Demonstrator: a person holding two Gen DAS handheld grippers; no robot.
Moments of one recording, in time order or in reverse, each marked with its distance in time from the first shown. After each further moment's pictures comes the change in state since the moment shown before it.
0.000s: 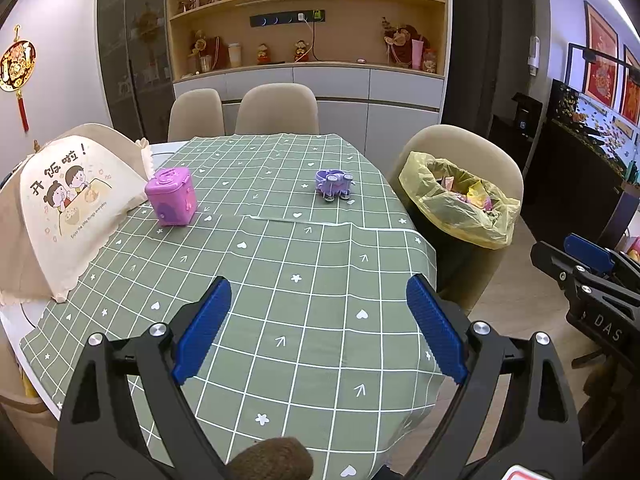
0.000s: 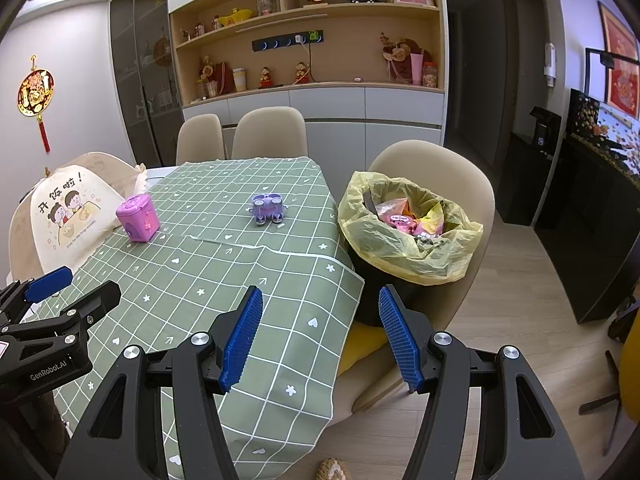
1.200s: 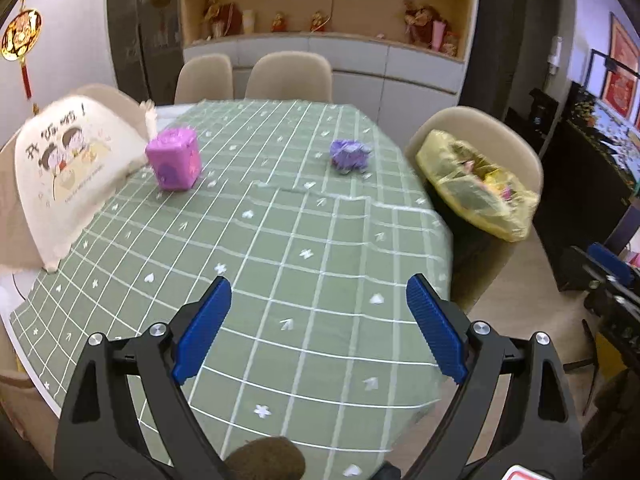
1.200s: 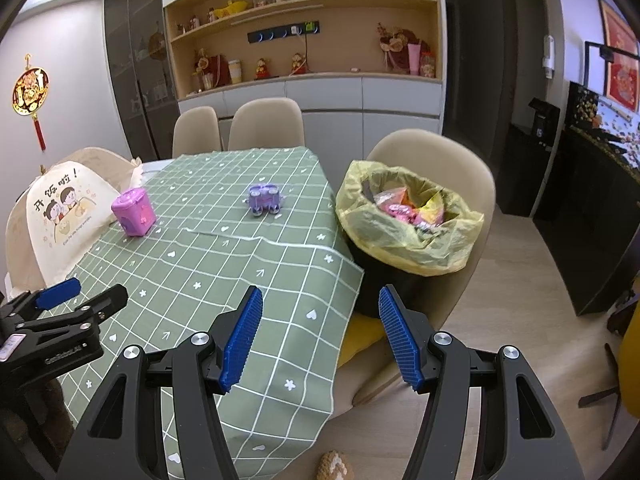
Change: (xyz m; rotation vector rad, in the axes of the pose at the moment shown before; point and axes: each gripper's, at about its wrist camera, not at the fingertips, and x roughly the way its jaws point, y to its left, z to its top) left arm 0.042 0.025 -0.008 -0.077 0.120 0.018; right arm 0.024 0.014 -0.004 0.004 0.062 -0.002
